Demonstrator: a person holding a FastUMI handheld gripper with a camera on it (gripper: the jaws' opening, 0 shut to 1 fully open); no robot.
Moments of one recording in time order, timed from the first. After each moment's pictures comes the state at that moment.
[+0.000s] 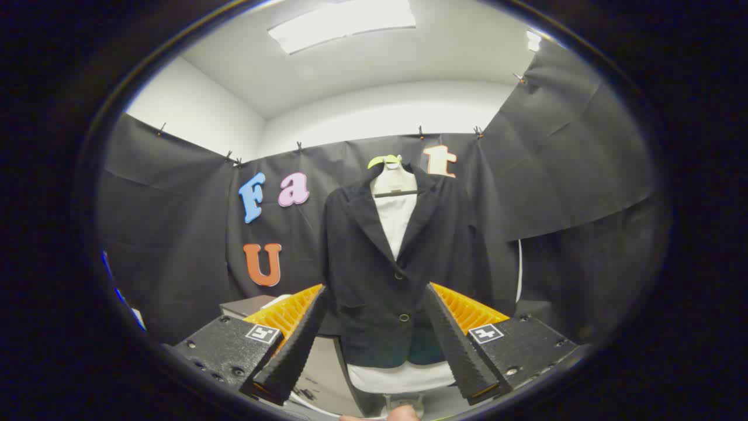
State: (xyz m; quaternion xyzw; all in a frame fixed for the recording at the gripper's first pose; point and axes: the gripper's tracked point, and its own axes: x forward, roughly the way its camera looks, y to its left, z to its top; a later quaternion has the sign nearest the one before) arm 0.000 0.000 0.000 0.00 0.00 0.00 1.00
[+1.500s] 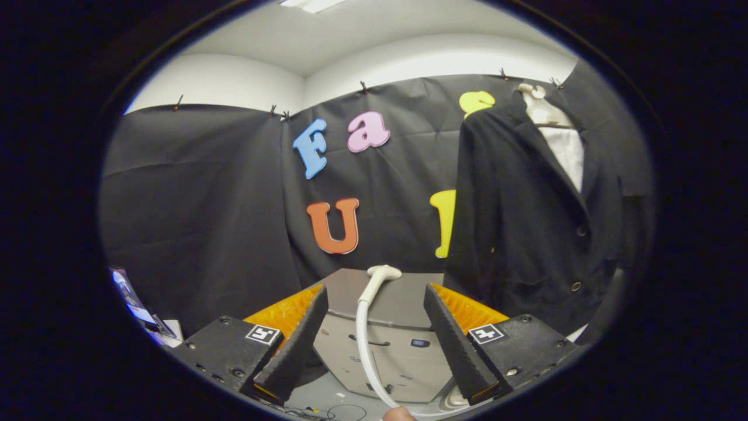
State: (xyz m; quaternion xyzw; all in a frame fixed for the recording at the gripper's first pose) arm 0.166 0.289 -0.114 0.02 0.18 0.12 0.97
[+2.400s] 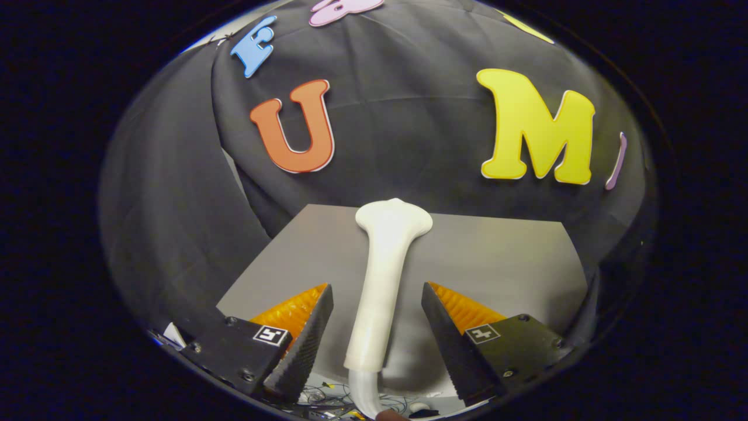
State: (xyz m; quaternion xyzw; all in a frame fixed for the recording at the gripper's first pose) arm 0.430 0.358 -0.302 0.00 0.43 0.05 0.90
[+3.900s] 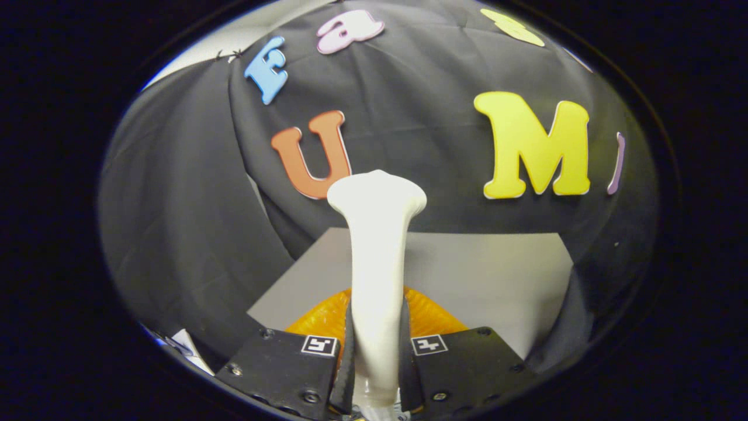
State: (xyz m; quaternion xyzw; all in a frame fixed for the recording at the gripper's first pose) arm 0.388 0.361 -0.217 0.04 0.34 0.12 0.93
